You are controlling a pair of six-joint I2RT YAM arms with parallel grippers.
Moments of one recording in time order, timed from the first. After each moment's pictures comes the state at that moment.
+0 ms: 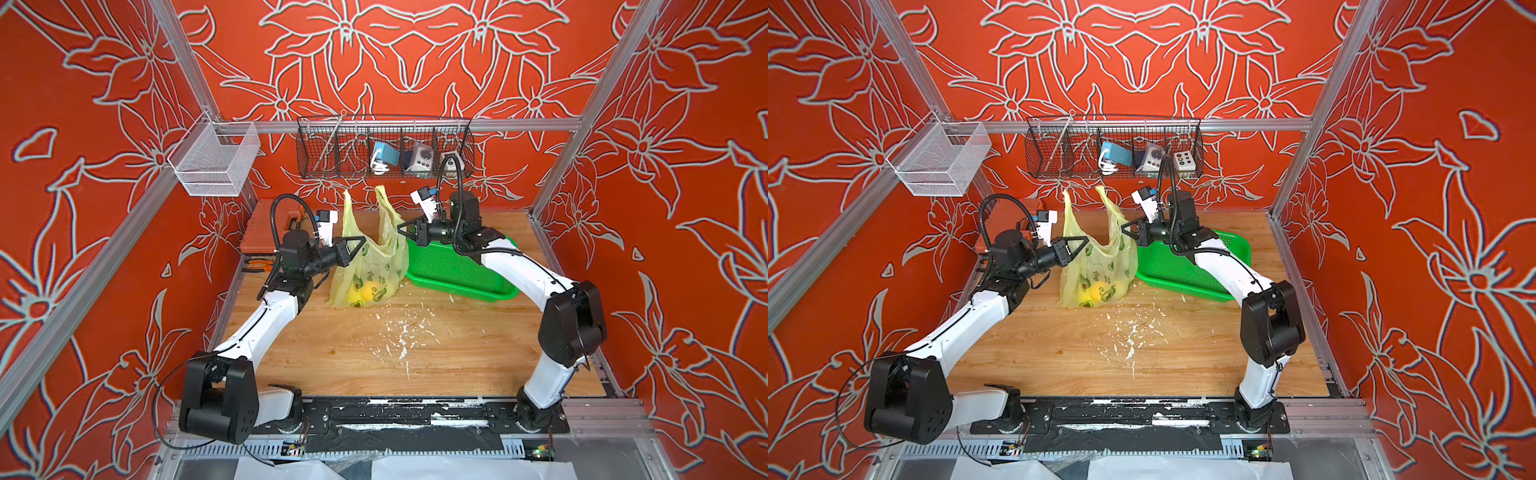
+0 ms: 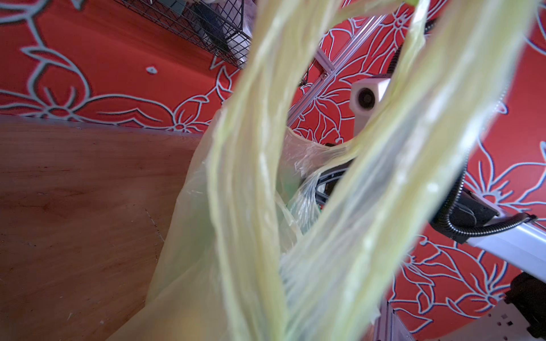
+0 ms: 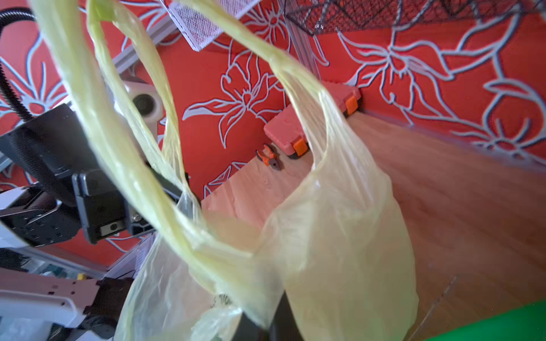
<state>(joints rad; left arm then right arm) -0.11 1.29 0.86 0.31 0.73 -0.59 0.46 1.76 1.49 -0.06 -0.83 0.26</state>
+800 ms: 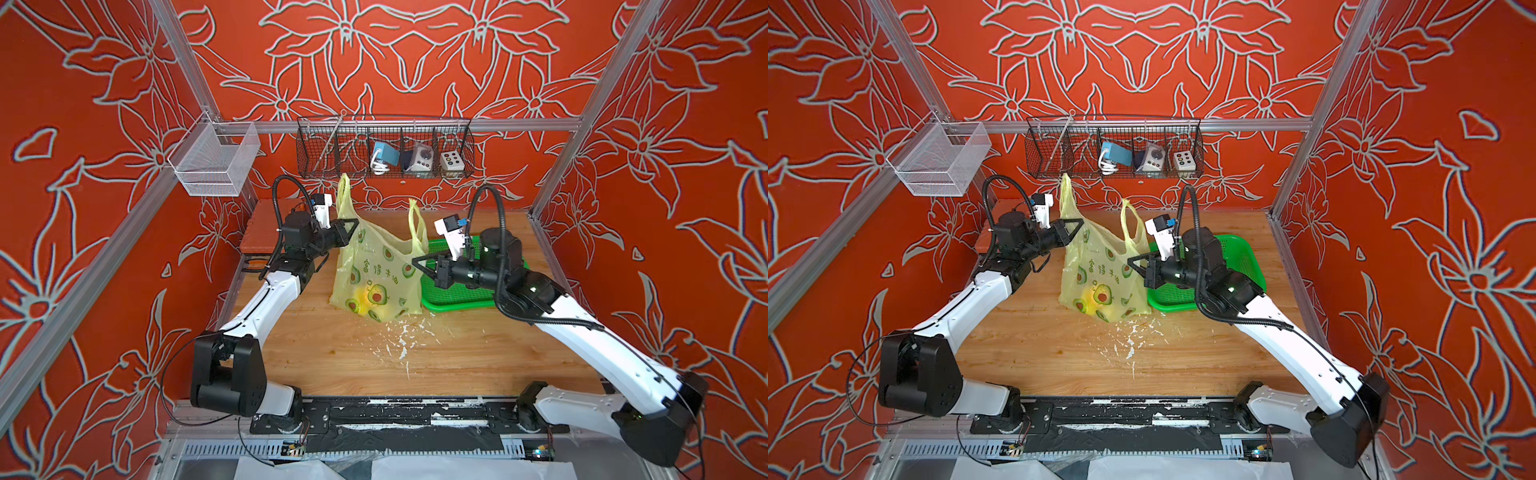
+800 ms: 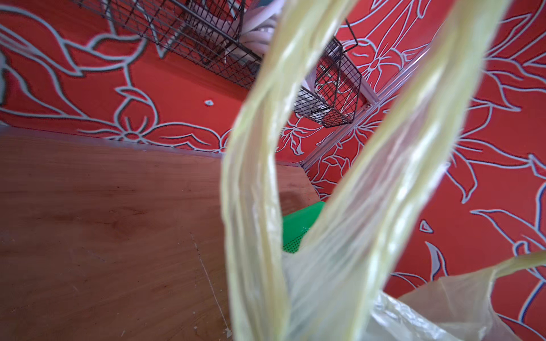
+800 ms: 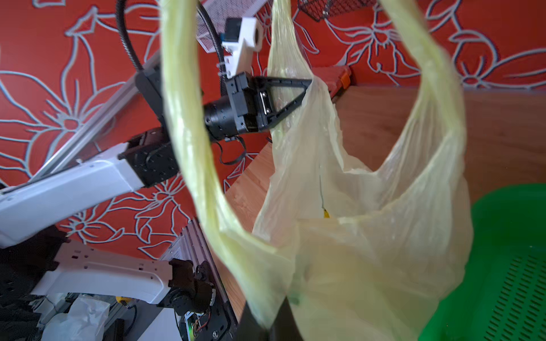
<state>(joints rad) -0.09 1.42 1.05 0.18 0.58 -0.57 0.71 1.21 1.17 -0.30 -0.43 0.45</state>
